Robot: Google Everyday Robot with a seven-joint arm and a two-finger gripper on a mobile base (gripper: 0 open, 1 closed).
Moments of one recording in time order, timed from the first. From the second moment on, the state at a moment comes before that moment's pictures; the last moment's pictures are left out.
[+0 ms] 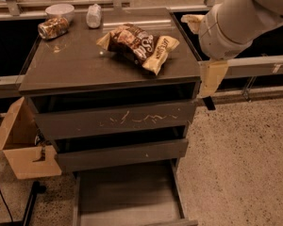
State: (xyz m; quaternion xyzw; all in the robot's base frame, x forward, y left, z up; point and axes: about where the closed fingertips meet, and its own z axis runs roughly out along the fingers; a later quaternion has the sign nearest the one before) arm 0.561 -0.138 0.954 -0.75 0.59 -0.14 0.28
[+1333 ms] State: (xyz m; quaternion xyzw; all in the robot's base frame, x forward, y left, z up) arm 0.600 -0.134 0.943 -0.76 0.53 -0.19 0.33
